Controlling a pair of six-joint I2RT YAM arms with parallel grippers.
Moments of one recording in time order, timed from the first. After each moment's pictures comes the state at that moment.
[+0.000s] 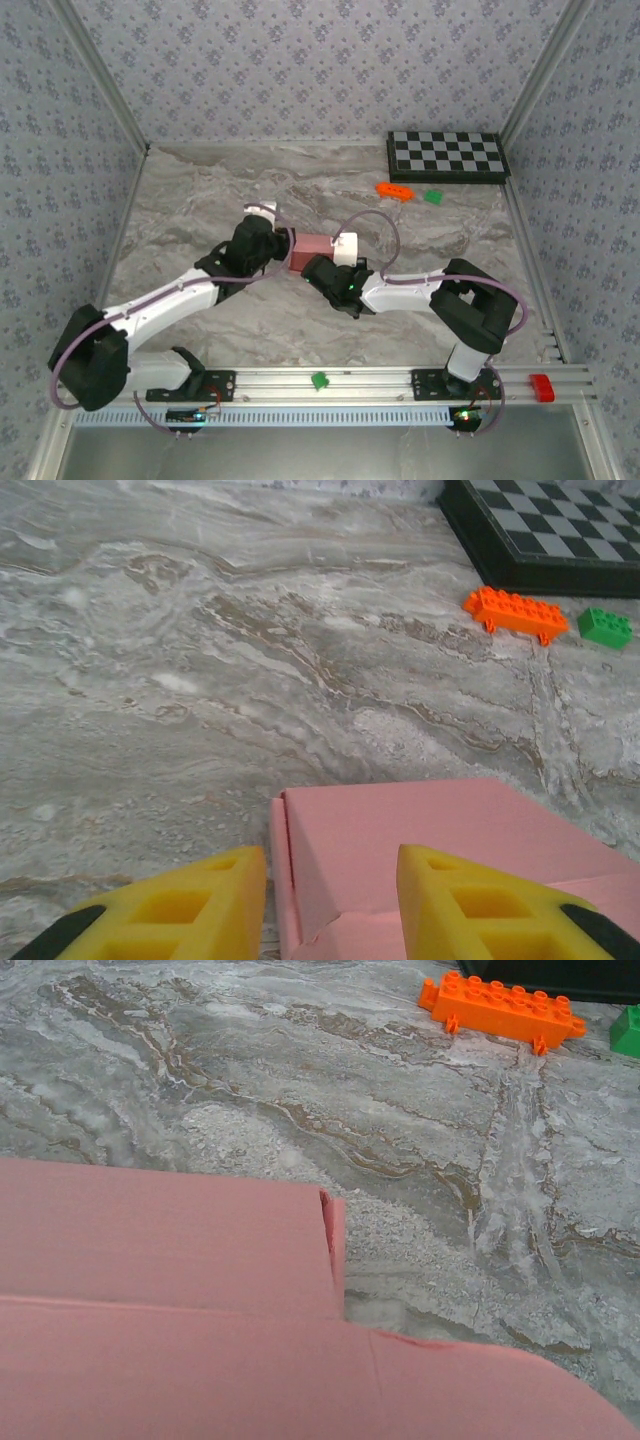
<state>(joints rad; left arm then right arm) -0.71 1.26 0.75 -0.03 -0.22 -0.46 1.03 1.70 0.87 -0.12 0.90 0.74</state>
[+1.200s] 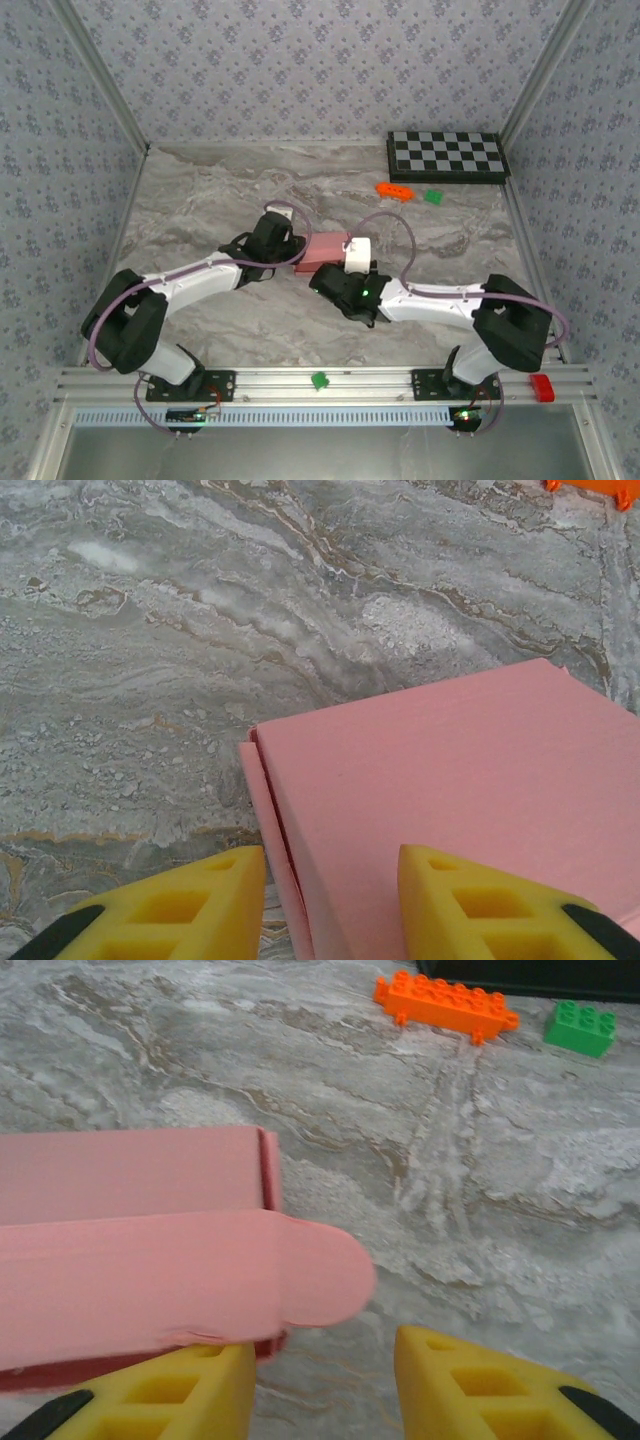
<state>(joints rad) -0.70 1.48 0.82 -0.08 -0.14 -0.49 1.09 1.49 0.84 -0.43 0.90 0.88</state>
